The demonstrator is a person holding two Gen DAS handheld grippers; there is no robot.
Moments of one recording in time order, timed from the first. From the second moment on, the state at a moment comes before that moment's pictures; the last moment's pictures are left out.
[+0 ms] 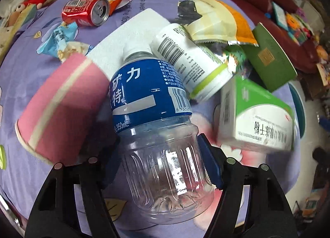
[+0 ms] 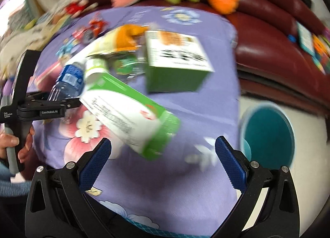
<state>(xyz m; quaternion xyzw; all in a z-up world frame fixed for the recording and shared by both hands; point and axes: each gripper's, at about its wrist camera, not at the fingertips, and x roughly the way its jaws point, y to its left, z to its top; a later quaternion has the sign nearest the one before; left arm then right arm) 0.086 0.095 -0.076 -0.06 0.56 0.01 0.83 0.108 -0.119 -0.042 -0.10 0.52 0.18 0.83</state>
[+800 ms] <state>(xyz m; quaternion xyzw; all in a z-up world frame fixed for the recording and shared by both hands) 0.054 0.138 -0.078 -0.12 0.54 -0.07 0.83 0.160 0.004 -0.112 -0.30 0.59 0.36 0.66</state>
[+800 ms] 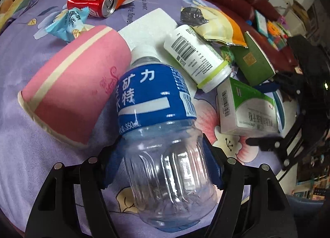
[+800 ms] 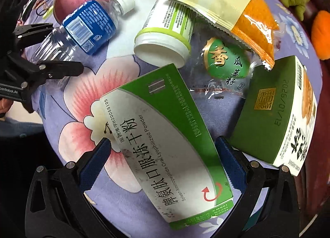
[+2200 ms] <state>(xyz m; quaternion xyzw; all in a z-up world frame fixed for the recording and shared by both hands) 0.110 -0.100 0.012 0.03 0.46 -0.23 0.86 0.115 -0.321 -0.003 0.21 0.40 0.01 0.89</state>
